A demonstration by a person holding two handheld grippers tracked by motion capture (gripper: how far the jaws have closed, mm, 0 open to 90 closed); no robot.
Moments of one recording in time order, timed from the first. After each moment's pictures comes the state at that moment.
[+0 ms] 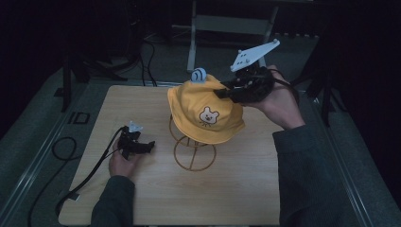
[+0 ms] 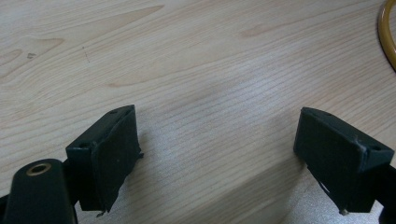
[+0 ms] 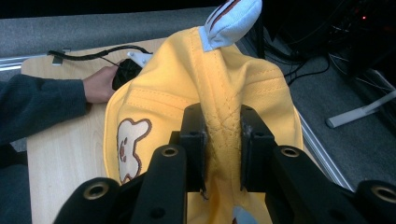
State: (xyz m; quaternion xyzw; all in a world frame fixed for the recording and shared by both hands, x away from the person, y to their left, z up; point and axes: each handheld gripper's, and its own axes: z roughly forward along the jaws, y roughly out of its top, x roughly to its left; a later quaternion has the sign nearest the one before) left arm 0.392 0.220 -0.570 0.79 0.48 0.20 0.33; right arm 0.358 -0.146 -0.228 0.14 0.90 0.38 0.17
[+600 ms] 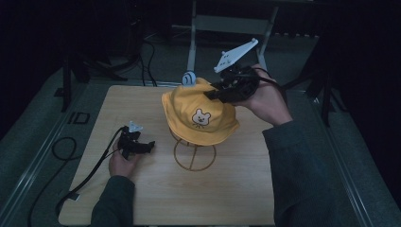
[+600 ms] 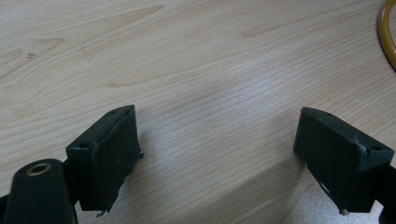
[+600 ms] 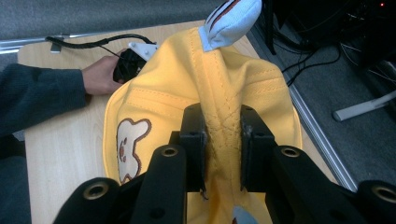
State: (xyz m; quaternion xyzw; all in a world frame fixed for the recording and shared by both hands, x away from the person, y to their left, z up) left arm 0.392 0.219 -0.570 0.79 0.48 0.20 0.33; right arm 0.368 -0.119 -0.235 0.13 0.91 0.35 0.16
